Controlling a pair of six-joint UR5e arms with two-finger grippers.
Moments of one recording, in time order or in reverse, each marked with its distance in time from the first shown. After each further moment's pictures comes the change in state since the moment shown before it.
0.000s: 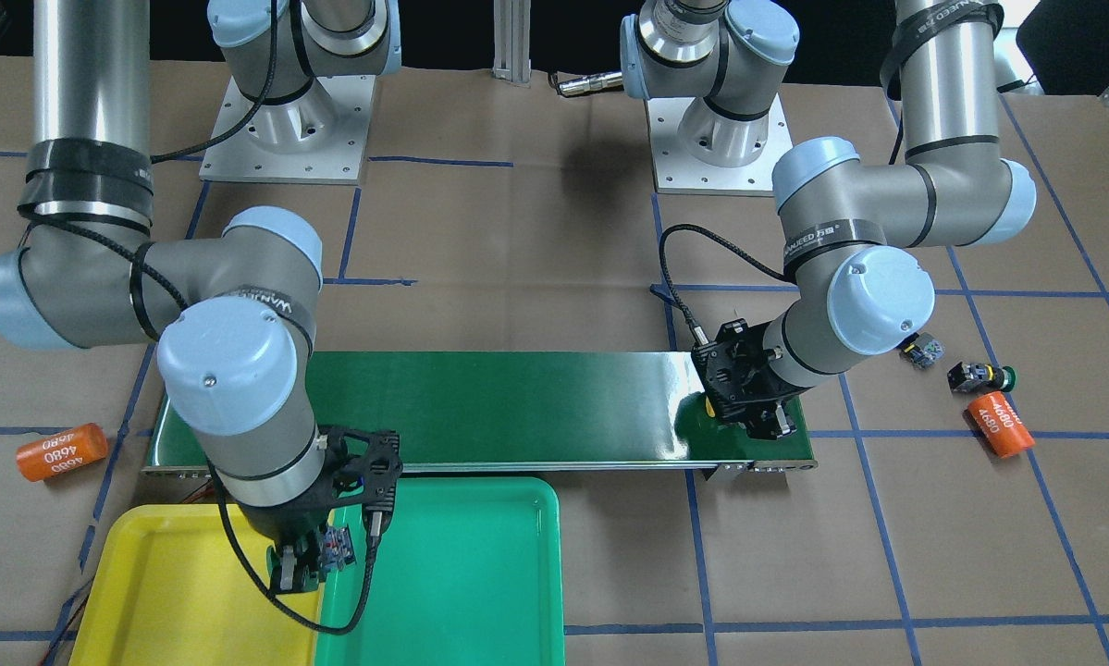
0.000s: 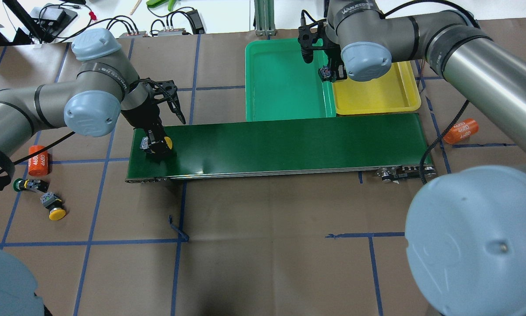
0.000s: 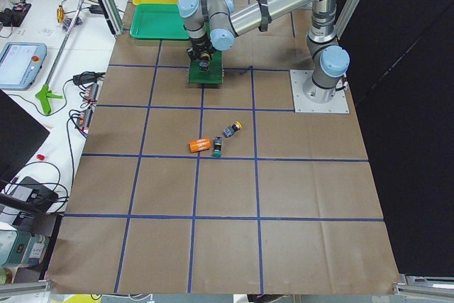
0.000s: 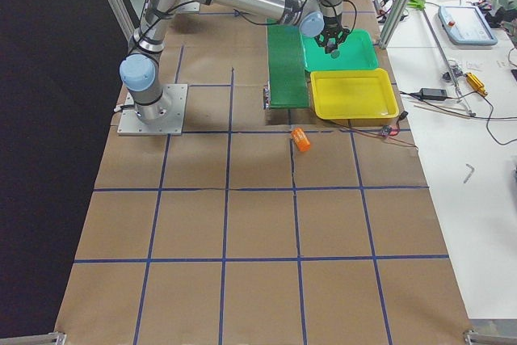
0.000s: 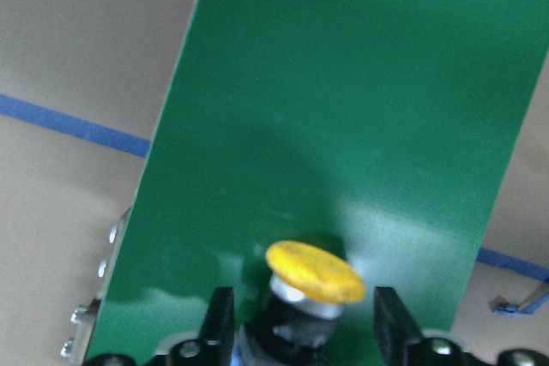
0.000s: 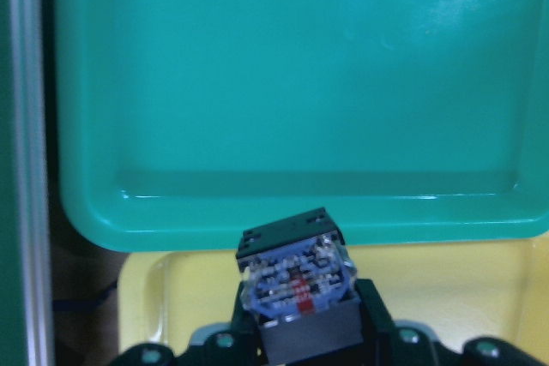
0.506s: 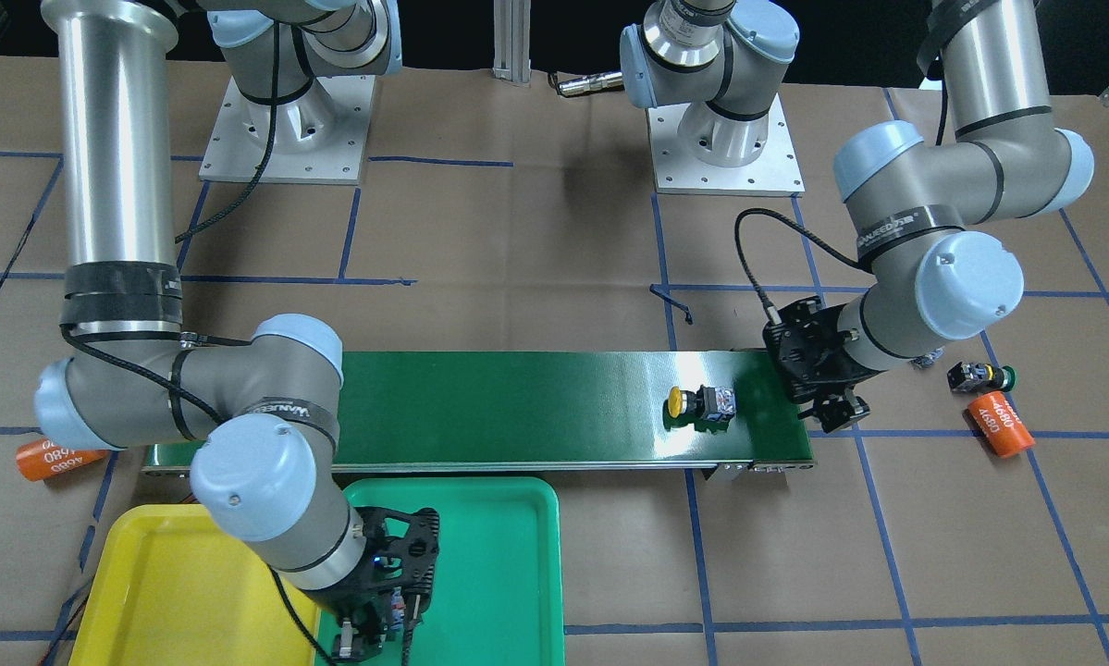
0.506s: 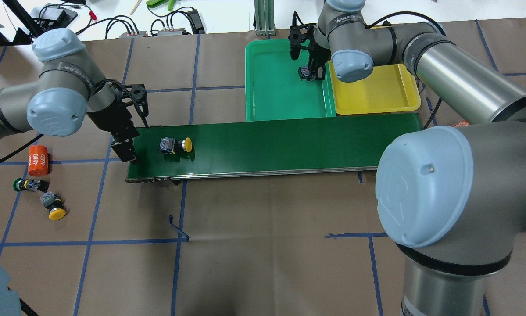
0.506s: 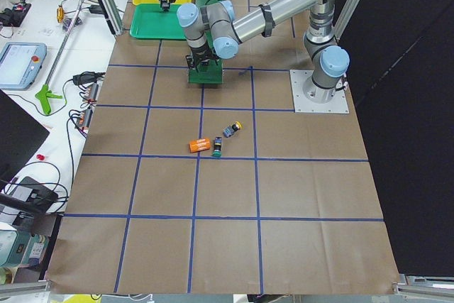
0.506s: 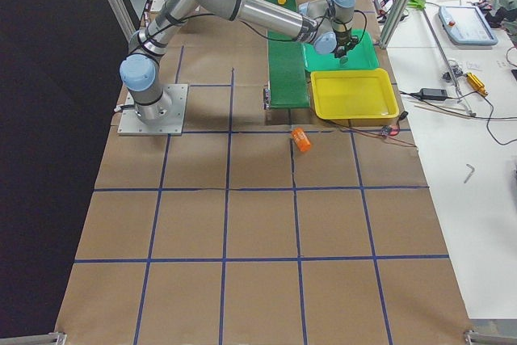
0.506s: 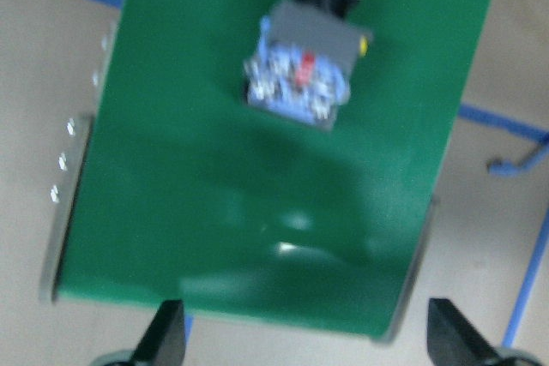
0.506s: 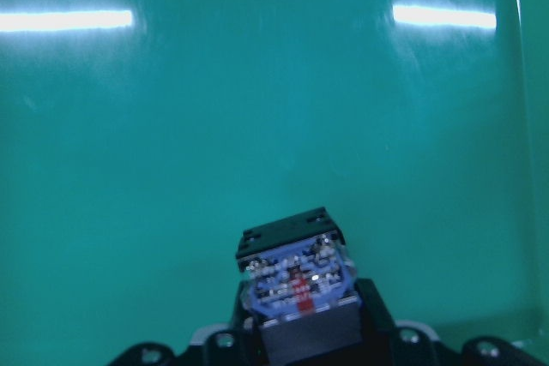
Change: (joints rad) left arm 0.155 0.051 -0.033 -0.073 0.102 0.254; right arm 0.031 0.154 -0.085 -0.078 0.196 0.161
